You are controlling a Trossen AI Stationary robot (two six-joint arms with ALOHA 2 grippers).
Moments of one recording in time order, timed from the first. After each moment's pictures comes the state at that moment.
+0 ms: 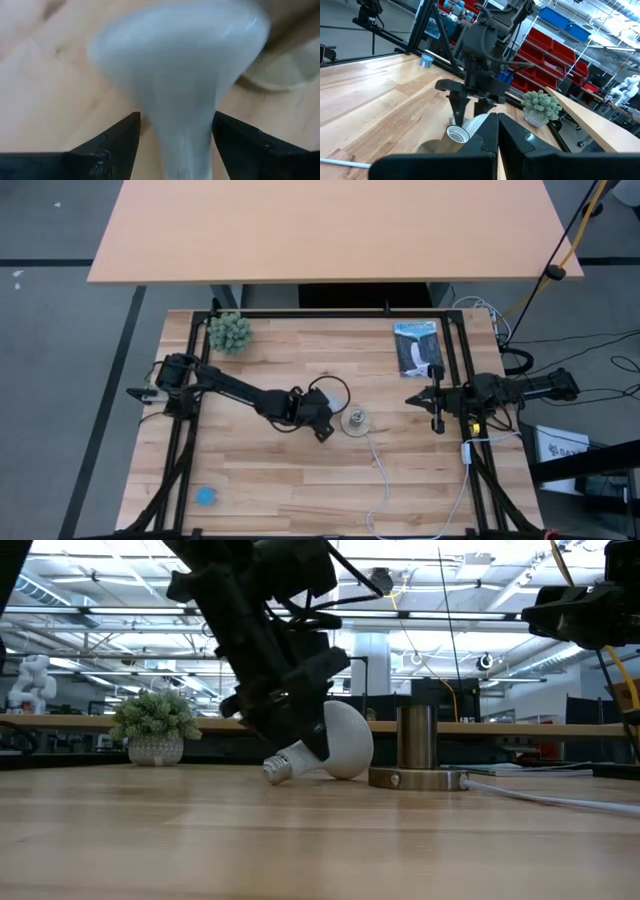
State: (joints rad) left arm -0.15 1.89 1.15 -0.31 -0.34 -0.72; right arm 0.16 0.01 0.01 0.03 0.08 -0.48
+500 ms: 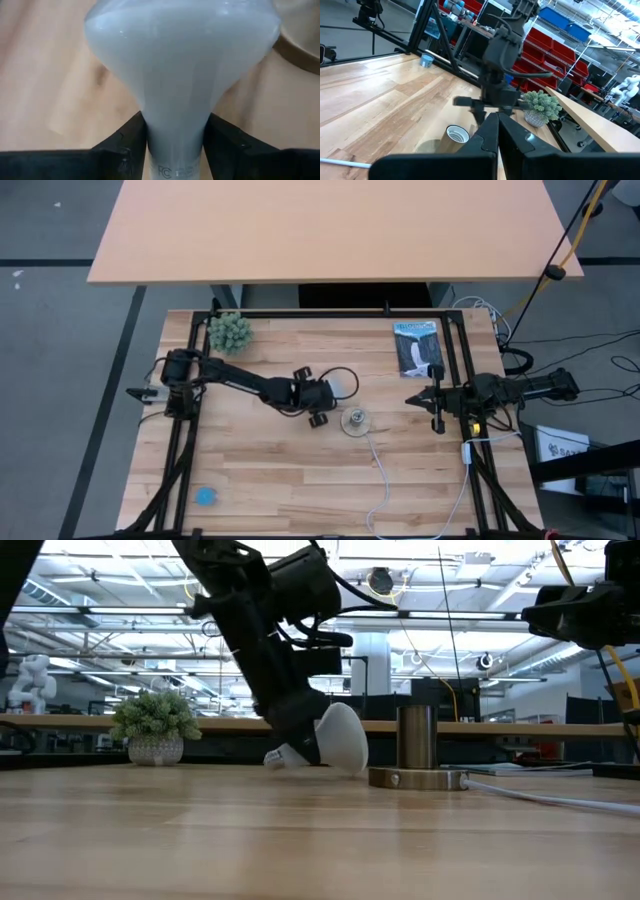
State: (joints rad) left arm -0.04 1.91 1.15 -0.29 -0.42 -0.17; right arm 0.16 0.01 0.01 0.03 0.08 -0.48
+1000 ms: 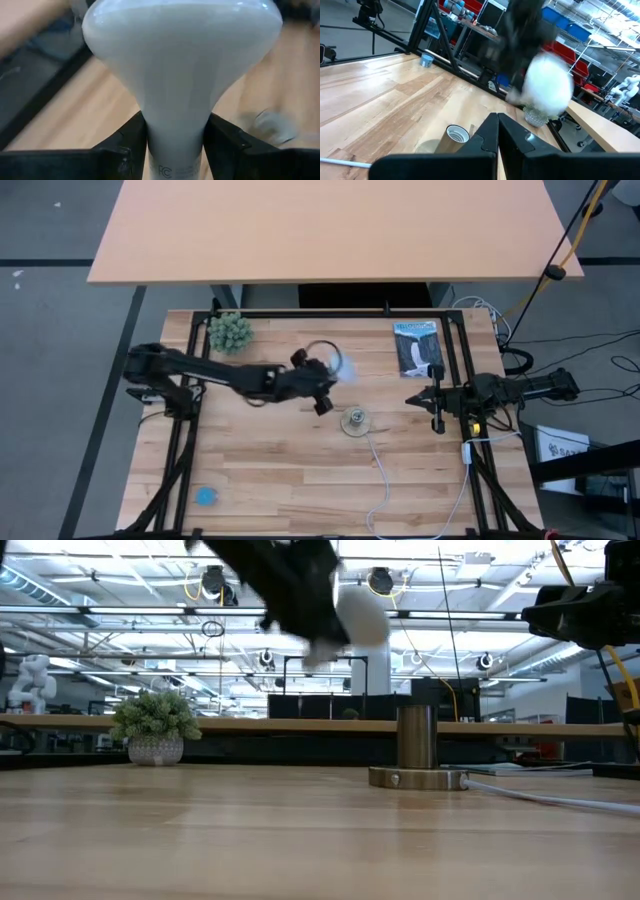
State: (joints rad) left arm -0.07 1.59 1.15 -0.14 -0.47 -0.19; right arm 0.16 0.01 0.01 0.03 0.08 -0.48
